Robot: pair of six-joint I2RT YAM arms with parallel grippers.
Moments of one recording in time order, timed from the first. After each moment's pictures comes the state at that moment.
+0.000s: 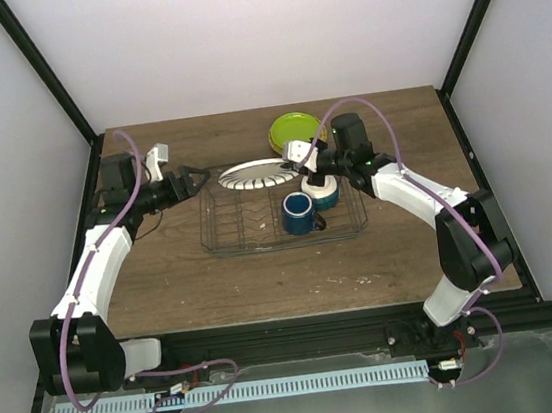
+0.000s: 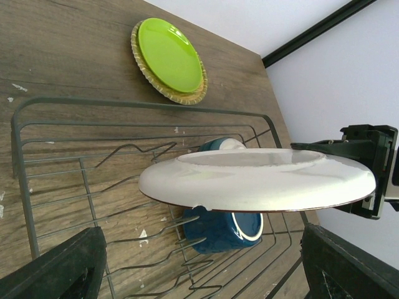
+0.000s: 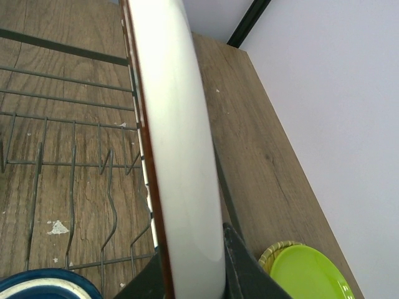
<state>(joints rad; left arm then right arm) -0.05 1.28 1.01 -0.34 0.74 -0.44 0.41 1.62 1.14 0.01 -0.64 -0.85</state>
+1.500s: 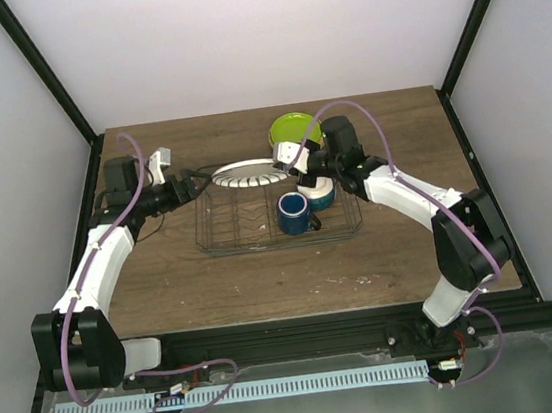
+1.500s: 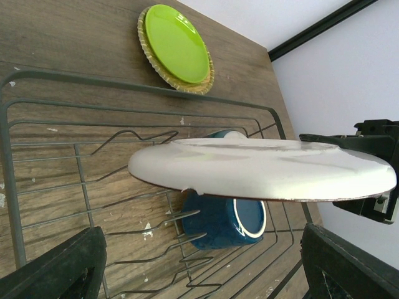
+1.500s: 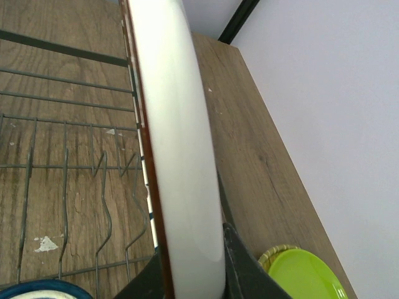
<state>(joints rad) -0.04 1.30 0.98 -0.32 0.75 -0.44 0.48 1.64 1.16 0.05 -0.55 -0.81</state>
